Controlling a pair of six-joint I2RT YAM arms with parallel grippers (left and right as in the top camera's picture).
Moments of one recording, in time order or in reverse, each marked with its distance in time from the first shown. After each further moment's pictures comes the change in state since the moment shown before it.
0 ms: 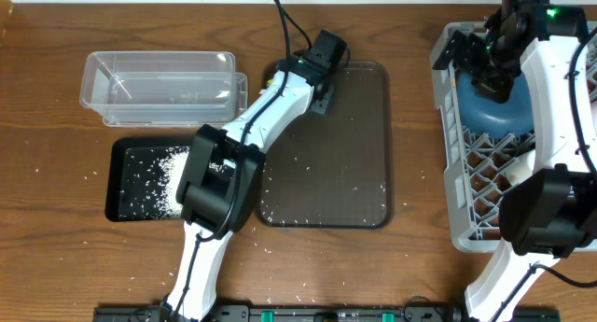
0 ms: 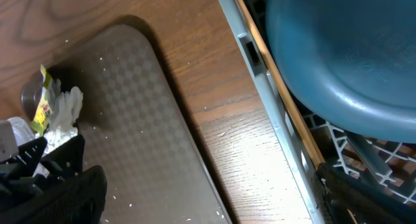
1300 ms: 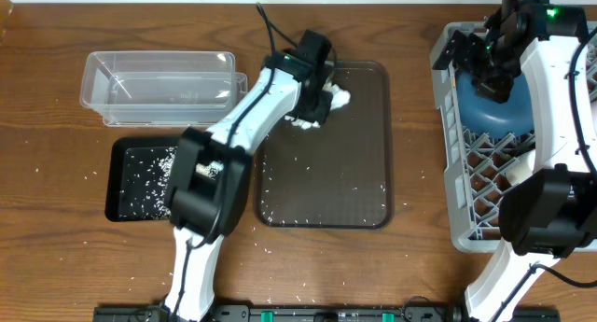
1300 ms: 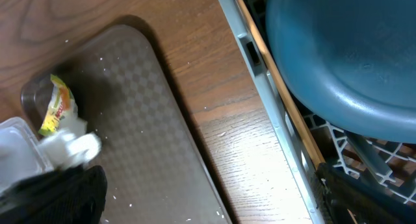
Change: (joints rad) left arm 0.037 -0.096 -0.035 -0.128 0.369 -0.030; right arm 0.000 0.000 0.000 0.000 0.000 0.000
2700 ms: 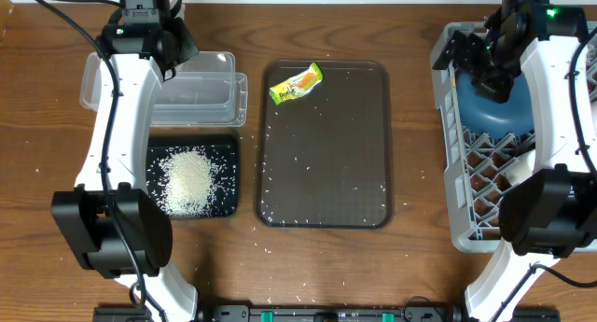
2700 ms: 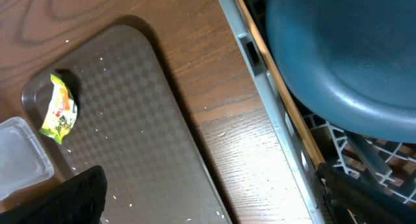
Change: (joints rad) left arm 0.482 -0.294 0.000 0.016 -0.268 -0.311; right arm 0.000 0.000 0.000 0.000 0.000 0.000
